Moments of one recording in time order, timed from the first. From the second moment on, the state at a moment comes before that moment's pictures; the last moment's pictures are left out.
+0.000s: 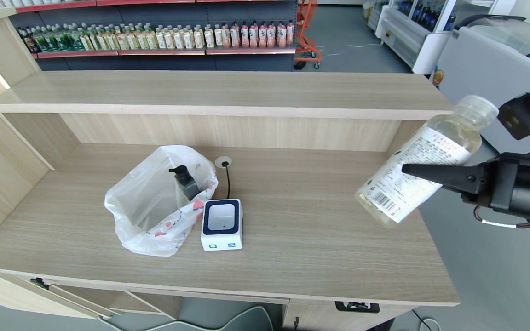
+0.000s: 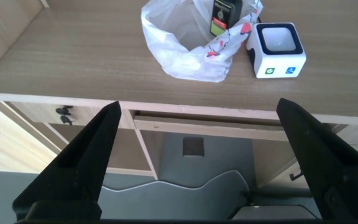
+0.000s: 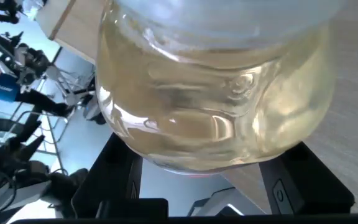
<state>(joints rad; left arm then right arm) 0.00 0.00 0.00 0.00 0.00 0.00 0.19 1.34 -0.71 -0.56 0.84 0.41</state>
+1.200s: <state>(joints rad) 0.00 0.00 0.00 0.00 0.00 0.00 0.53 1.09 -0.83 -0.39 1.04 0.62</state>
